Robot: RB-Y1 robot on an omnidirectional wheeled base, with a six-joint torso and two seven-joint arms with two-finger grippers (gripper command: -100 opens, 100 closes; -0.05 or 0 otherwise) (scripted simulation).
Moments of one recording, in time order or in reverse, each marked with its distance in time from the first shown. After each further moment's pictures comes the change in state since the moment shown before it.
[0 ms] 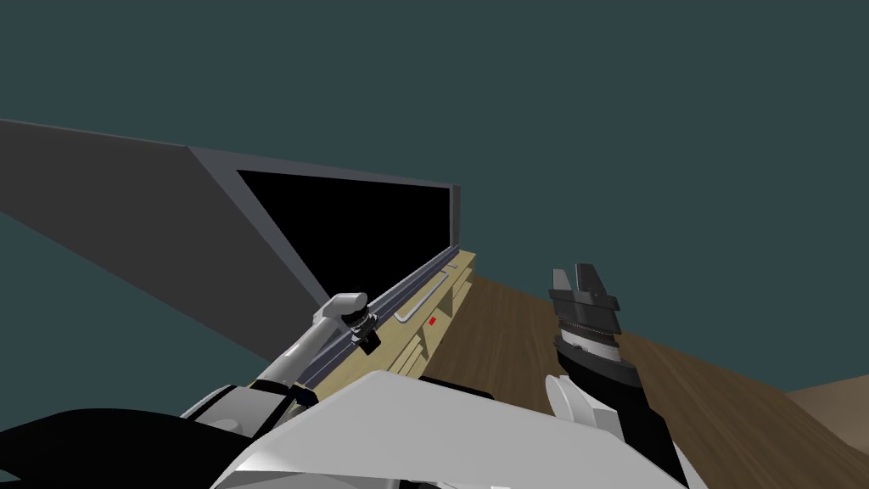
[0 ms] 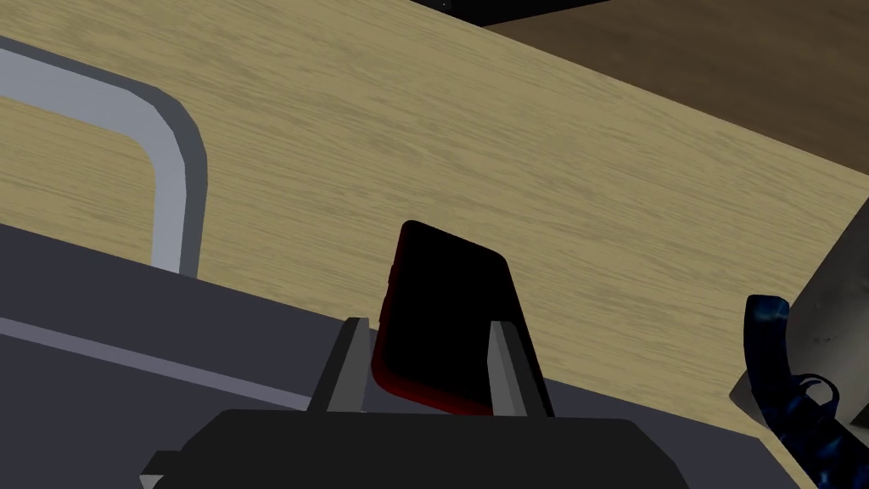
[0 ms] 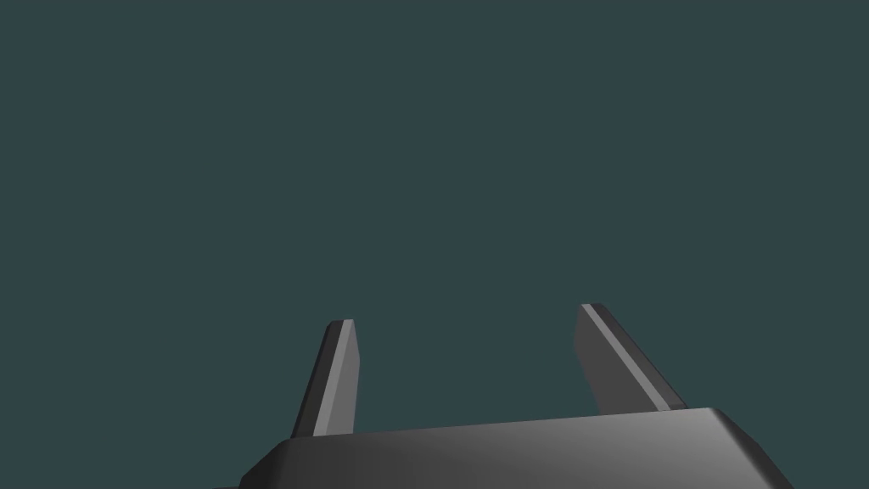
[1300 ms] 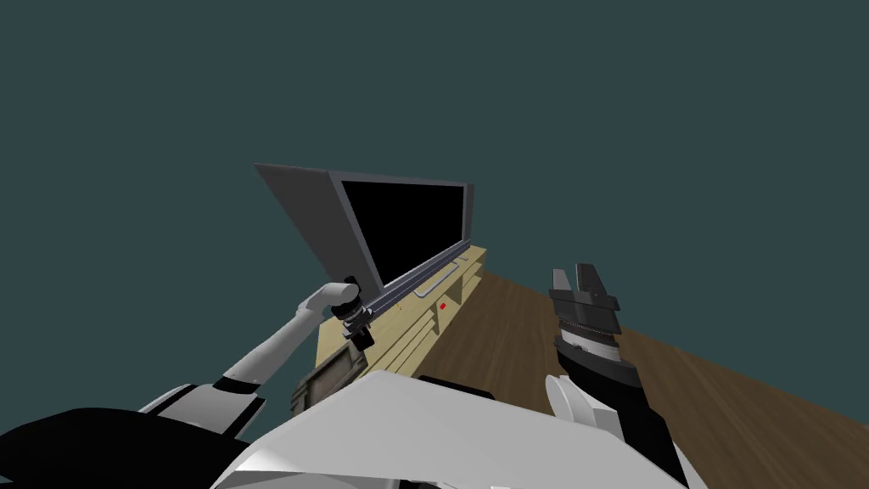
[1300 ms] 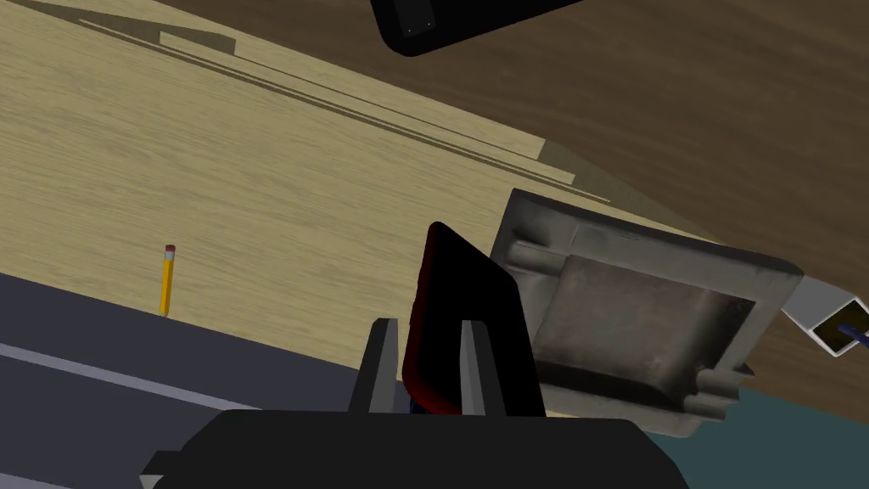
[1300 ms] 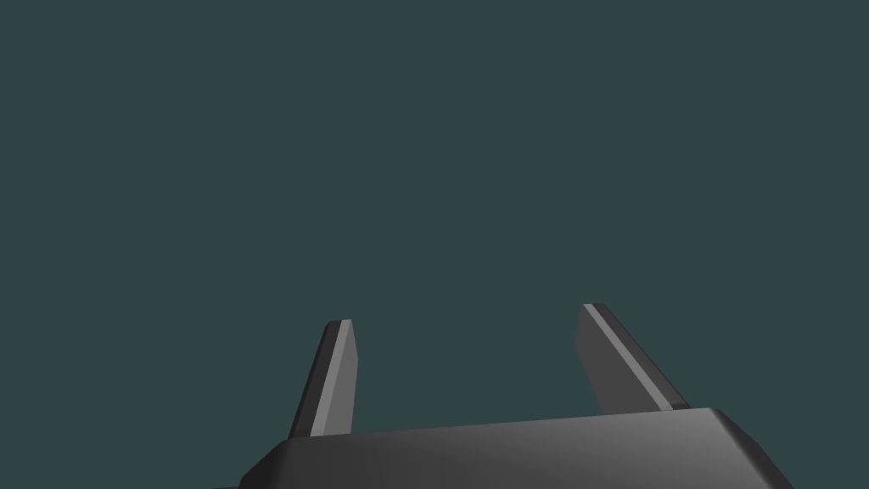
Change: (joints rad) left arm 0.042 0.168 0.009 -0.185 0.208 0.110 0.015; right arm 0.000 0.000 0.000 0.000 0.000 0.000 0.000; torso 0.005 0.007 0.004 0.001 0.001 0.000
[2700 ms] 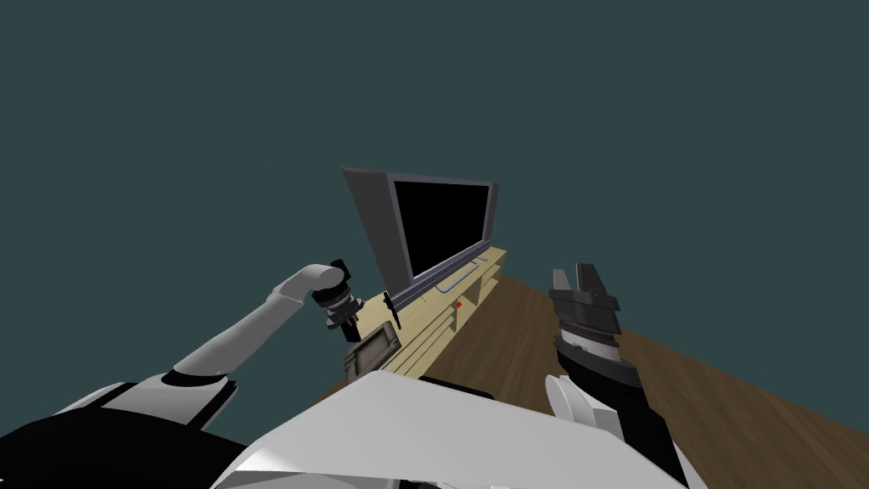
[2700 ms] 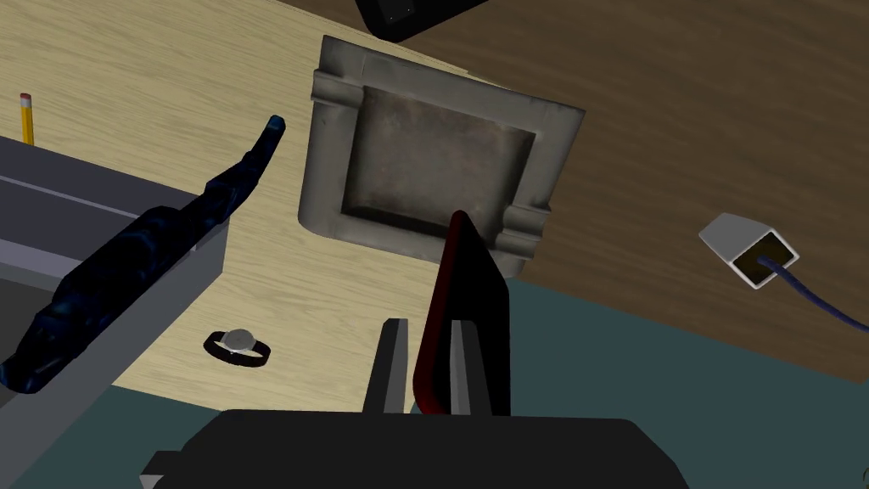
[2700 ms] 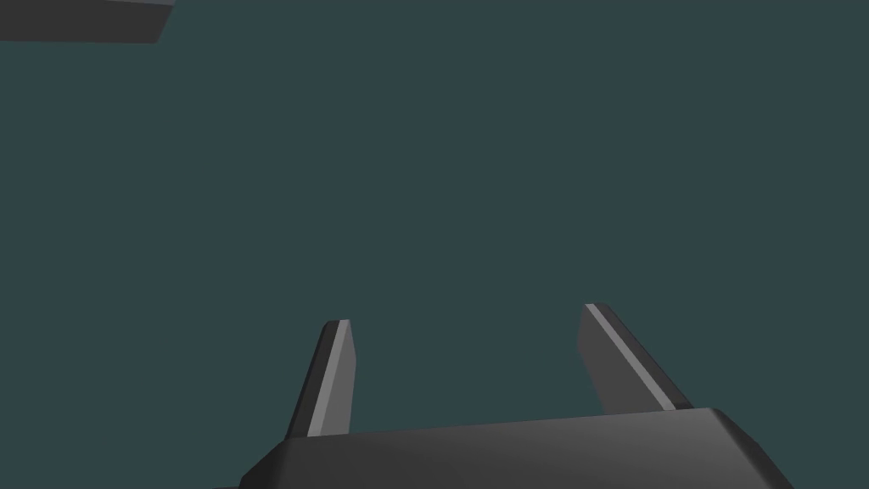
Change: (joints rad) left arm 0.021 0.177 0.132 -0.190 0.185 0.183 0.016; right arm 0.000 0.000 0.000 0.000 0.000 0.000 0.000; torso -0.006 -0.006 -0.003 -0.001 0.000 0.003
